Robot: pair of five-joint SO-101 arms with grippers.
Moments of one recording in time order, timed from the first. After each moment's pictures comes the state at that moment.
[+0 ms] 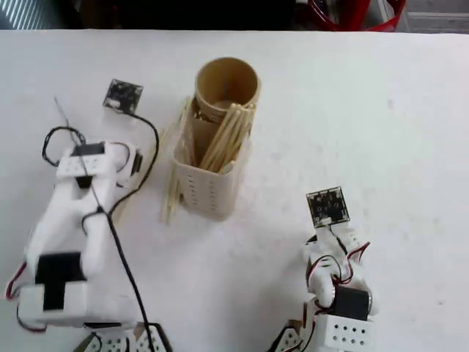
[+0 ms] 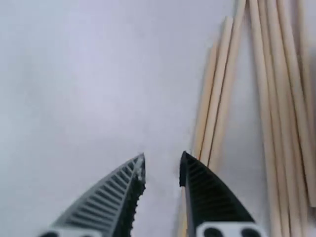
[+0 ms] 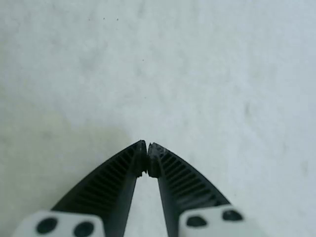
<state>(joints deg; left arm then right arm) -12.2 -0.7 34.2 39.9 -13.8 4.9 -102.5 96.4 66.9 24.4</state>
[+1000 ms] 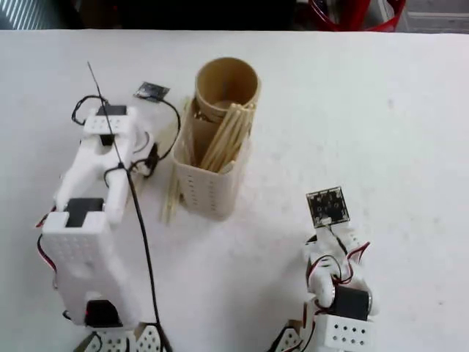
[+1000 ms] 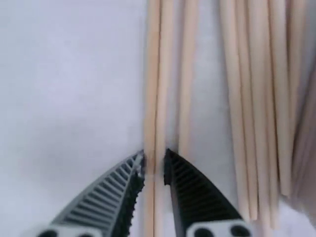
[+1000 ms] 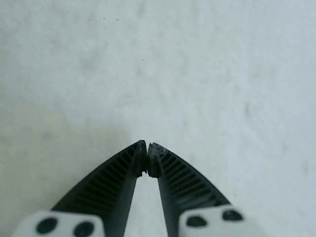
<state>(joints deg) -8.6 29.8 -0.7 69.4 -14.4 4.9 -102.5 96.4 66.9 24.4</state>
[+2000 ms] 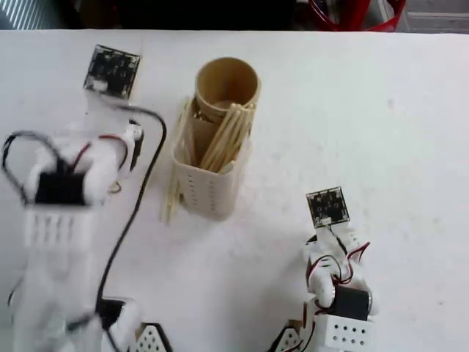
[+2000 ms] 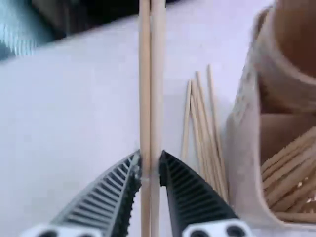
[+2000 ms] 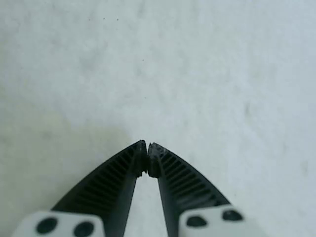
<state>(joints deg) -3.2 -39.3 25.1 63.8 -8.8 4.9 -102.5 96.4 66.9 24.4</state>
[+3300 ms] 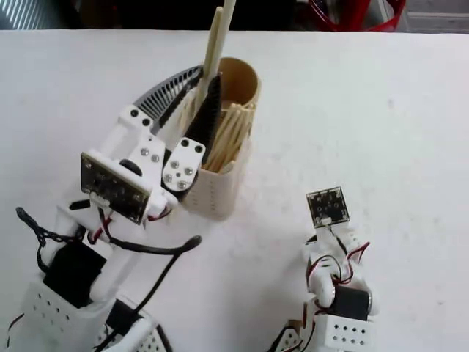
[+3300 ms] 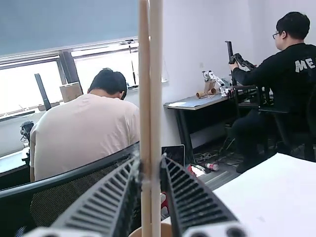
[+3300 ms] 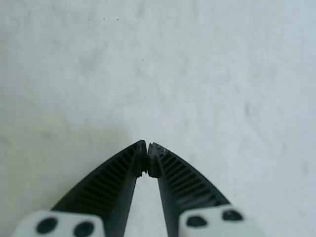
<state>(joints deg) 26.5 -59.6 32.8 27.7 -8.4 4.8 -102.5 96.4 66.9 24.4</state>
